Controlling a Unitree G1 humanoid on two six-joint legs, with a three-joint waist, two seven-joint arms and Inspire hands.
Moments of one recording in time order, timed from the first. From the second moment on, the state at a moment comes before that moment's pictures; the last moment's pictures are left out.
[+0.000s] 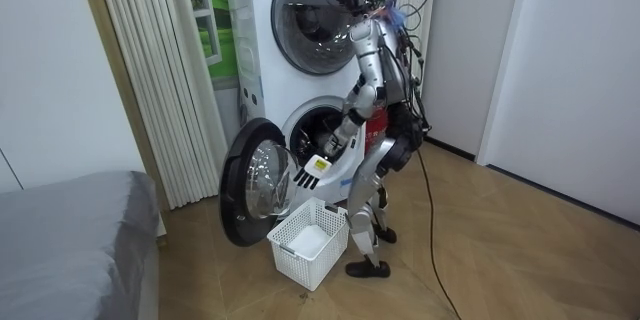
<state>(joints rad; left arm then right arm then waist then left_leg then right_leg) -0.07 0.22 -0.29 0.56 -0.69 -0.07 0.16 -0.62 -0.42 -0.09 1.18 1.46 0.10 -0.27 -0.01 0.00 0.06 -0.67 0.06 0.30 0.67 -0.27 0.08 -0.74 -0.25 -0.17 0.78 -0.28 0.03</state>
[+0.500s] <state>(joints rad) -0.04 0.22 -0.21 0.72 -0.66 -0.06 0.12 -0.39 -0.41 -0.11 1.20 1.48 0.03 -0.14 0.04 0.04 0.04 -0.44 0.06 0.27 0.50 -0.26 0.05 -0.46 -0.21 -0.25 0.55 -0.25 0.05</state>
